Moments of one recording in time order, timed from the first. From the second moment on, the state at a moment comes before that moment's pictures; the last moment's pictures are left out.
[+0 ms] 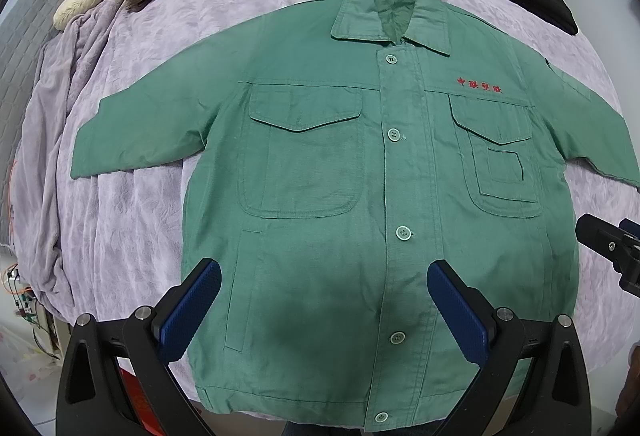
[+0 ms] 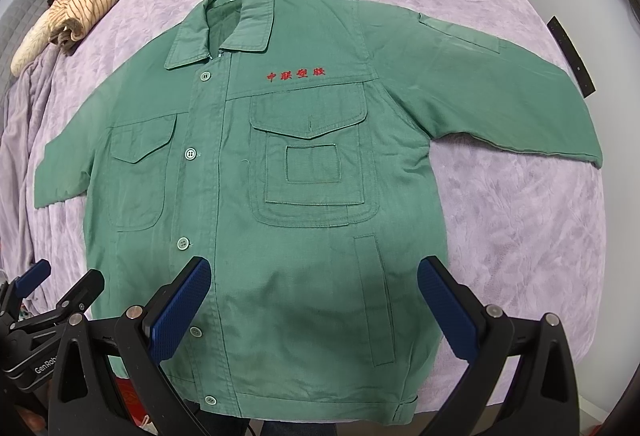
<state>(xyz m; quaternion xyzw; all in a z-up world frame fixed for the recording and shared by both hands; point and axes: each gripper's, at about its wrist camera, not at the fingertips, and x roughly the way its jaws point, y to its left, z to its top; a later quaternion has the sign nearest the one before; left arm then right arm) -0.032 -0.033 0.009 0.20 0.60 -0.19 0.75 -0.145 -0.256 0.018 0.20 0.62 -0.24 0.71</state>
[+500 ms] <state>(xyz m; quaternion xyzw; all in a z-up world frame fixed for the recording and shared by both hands) -0.033 -0.034 0.008 0.20 0.60 -0.19 0.75 -0.145 -0.256 0.018 0.20 0.62 -0.24 0.71</state>
